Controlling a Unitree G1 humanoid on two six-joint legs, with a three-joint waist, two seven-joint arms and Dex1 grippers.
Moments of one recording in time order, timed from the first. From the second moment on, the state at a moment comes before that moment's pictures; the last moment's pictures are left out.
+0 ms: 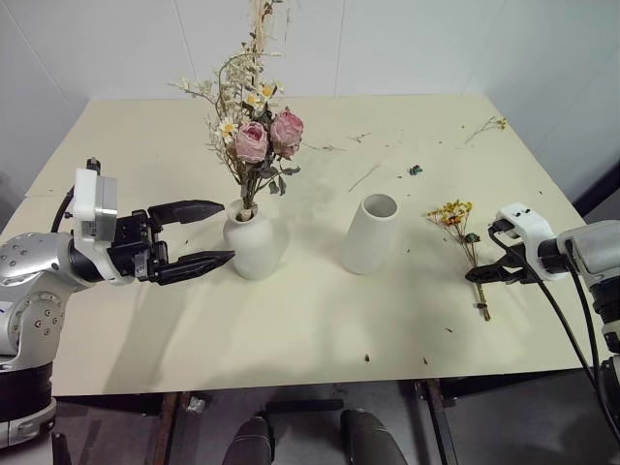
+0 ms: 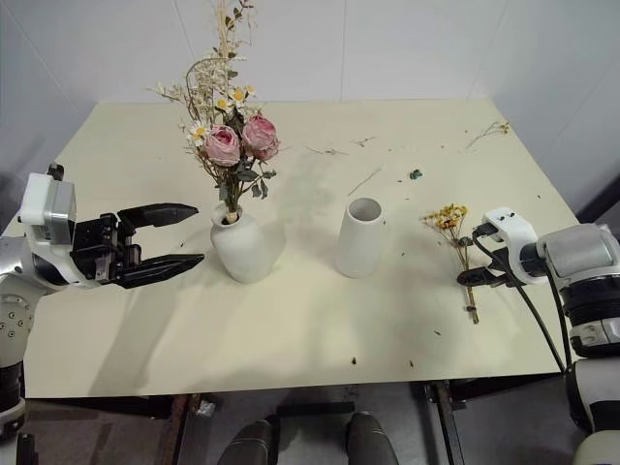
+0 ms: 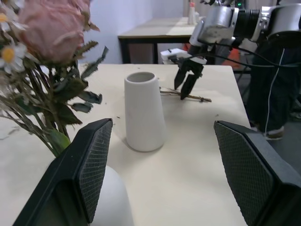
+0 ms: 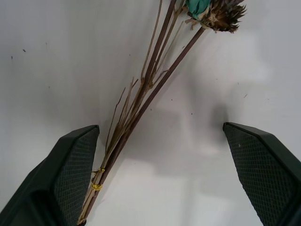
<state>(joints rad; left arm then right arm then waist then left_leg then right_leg) -0.36 0.83 0.35 -0.25 -0.78 0.45 -1.11 -0.86 -0.94 0.25 0.53 0.07 0.99 1.03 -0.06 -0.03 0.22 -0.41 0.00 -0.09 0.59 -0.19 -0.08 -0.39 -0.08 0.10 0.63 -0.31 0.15</state>
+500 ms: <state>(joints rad) -0.41 0.83 0.34 -0.25 -0.78 0.45 -1.11 -0.85 -0.90 0.14 0.56 0.08 0.91 0.99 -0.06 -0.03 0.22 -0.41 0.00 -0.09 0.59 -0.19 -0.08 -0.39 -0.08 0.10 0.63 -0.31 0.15</state>
